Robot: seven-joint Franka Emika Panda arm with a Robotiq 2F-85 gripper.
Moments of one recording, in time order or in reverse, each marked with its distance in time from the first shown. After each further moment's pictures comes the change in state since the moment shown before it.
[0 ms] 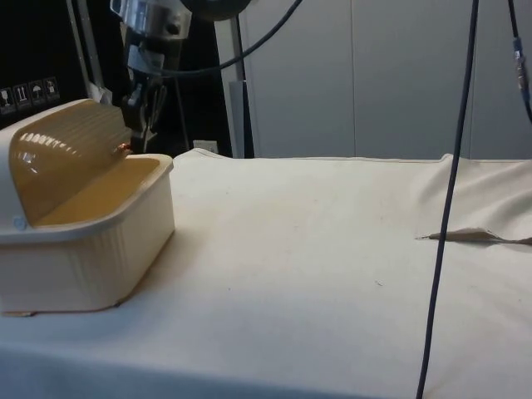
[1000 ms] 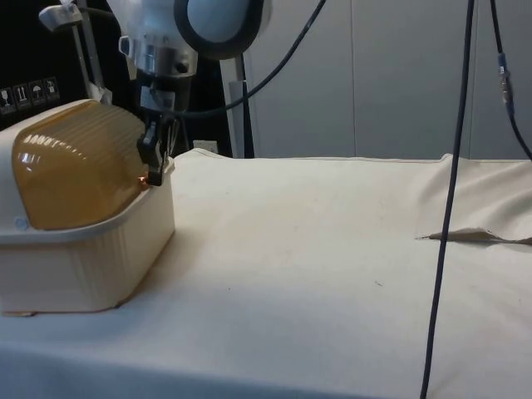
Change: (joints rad) arm 0.000 0.077 0.001 -0.011 0.001 0.006 0.000
